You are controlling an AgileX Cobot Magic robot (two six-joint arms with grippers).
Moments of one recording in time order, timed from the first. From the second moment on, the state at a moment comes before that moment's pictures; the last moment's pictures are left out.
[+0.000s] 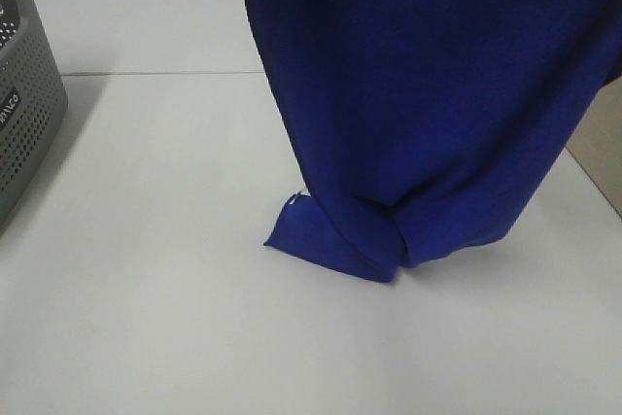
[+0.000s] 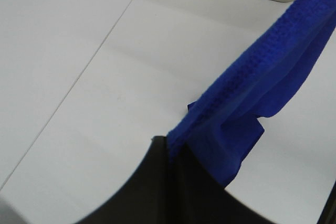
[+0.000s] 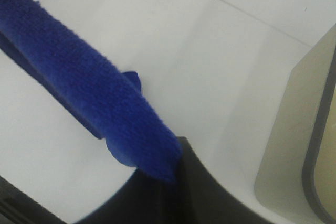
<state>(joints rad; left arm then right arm) -0.73 1.62 -1.97 0.01 1.20 0.32 0.20 1.08 -1.42 0.23 1.21 -0.38</state>
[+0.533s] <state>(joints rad) -0.73 1.39 -1.96 -0.16 1.21 0.10 0.20 0.88 -1.45 0.42 1.22 -0.38</state>
